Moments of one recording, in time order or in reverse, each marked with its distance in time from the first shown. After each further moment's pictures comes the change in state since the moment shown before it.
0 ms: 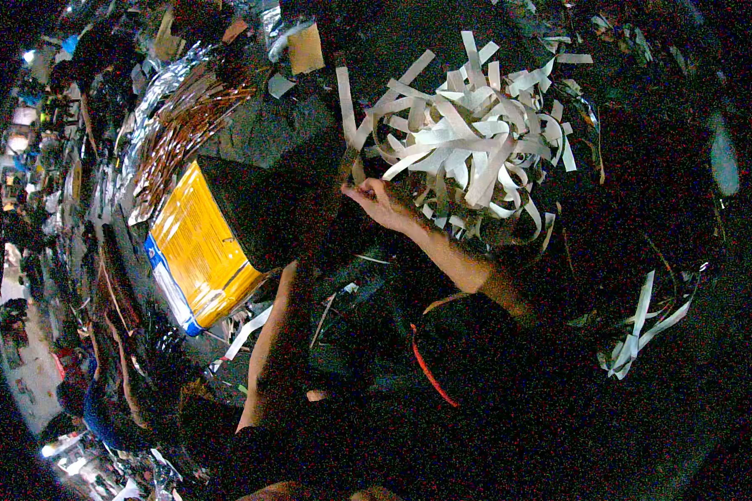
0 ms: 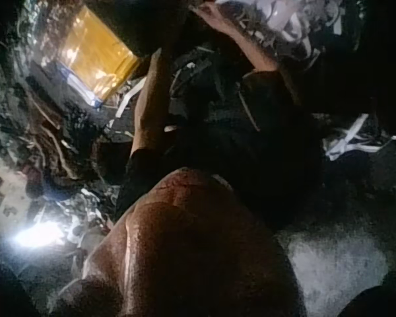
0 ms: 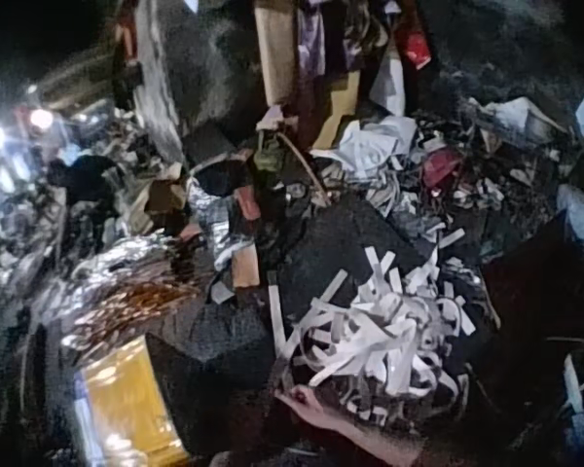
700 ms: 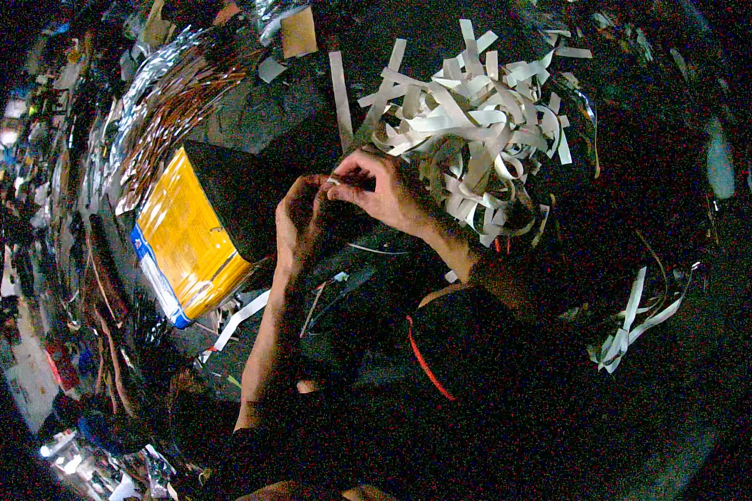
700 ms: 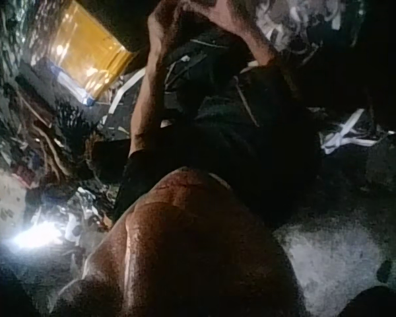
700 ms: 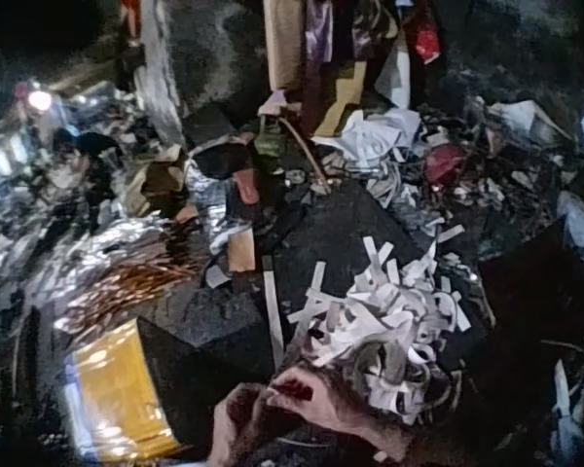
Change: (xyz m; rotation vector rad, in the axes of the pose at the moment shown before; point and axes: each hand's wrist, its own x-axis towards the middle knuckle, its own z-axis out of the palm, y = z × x) left_hand -0.056 0.087 -0.038 -0.399 0.004 0.197; right_hand -0.046 -0.072 -0.039 0.012 0.070 -0.549
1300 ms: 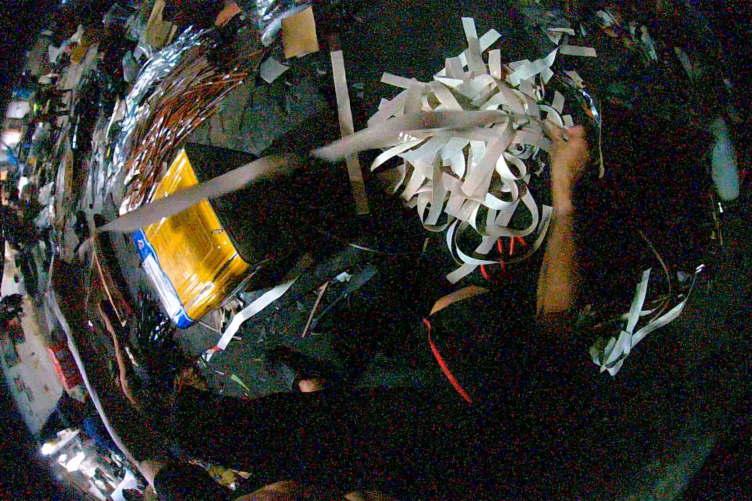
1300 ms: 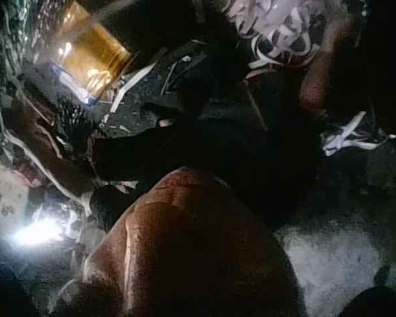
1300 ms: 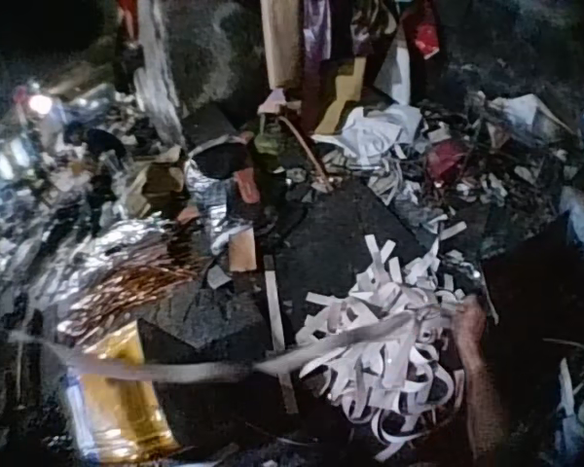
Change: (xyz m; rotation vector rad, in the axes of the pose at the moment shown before) left_hand -0.033 0.082 -0.346 1.063 0.380 -0.183; right_hand -0.085 0.158 -0.247 -0.940 0.894 0.584
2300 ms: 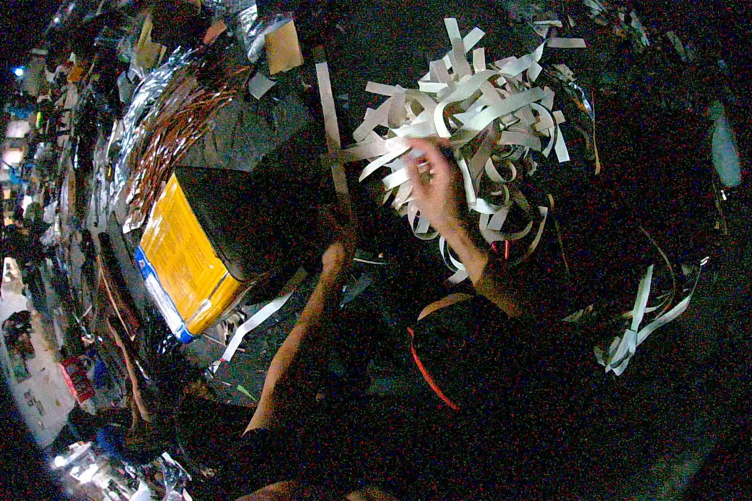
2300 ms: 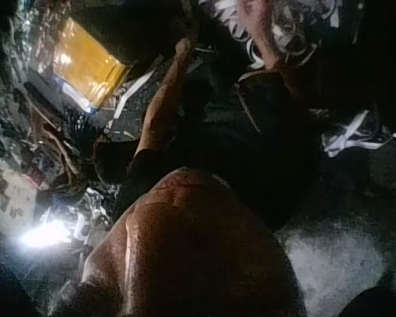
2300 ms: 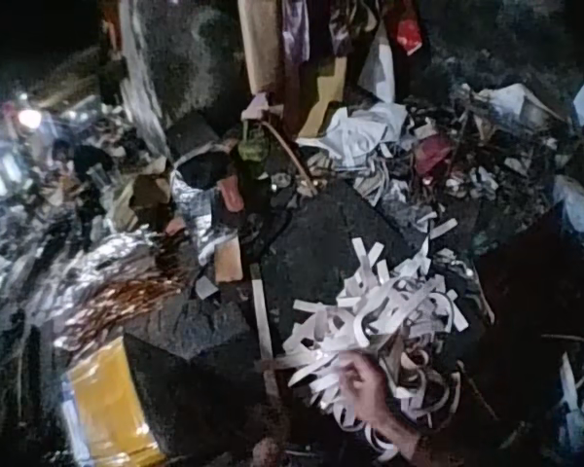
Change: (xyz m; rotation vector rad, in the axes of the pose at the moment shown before) left_hand -0.165 0.204 0.441 -0.372 -0.363 0.065; right_hand -0.150 -0.172 -0.010 0.833 -0.392 -0.374
